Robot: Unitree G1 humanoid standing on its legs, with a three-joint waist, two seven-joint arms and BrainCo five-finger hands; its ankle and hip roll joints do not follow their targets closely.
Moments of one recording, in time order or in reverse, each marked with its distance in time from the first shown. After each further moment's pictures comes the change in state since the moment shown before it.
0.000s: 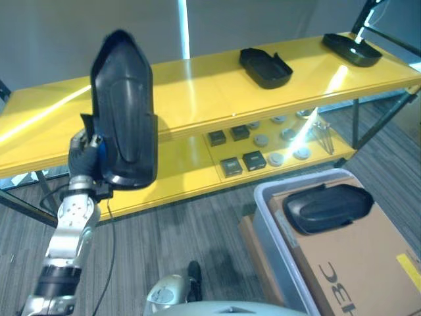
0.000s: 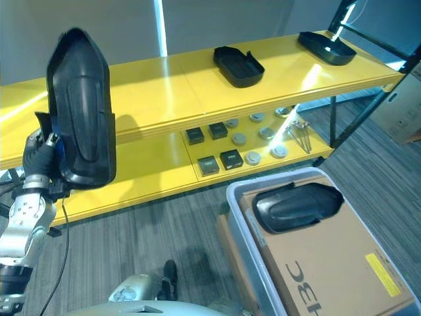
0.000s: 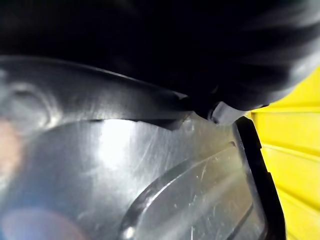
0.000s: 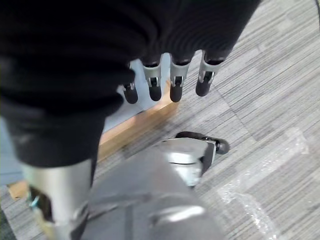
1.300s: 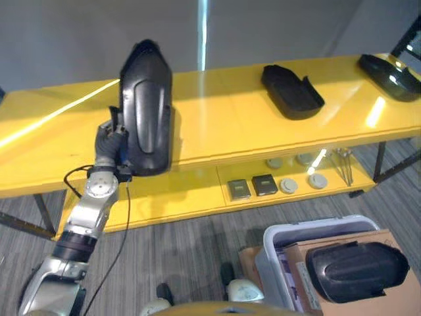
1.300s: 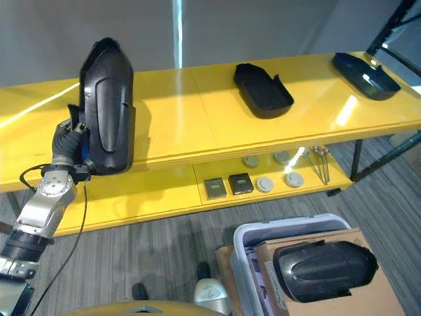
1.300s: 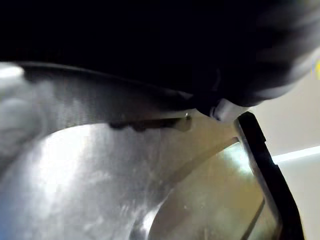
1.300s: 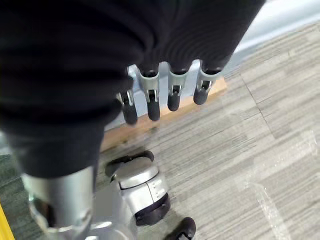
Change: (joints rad) left arm -0.196 0.037 -0.181 0.225 0.040 0.199 0.129; right arm 0.035 0.016 0.037 -0.047 -0.057 0.059 0.076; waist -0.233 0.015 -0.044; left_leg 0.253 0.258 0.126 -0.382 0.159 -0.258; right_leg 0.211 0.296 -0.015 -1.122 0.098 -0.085
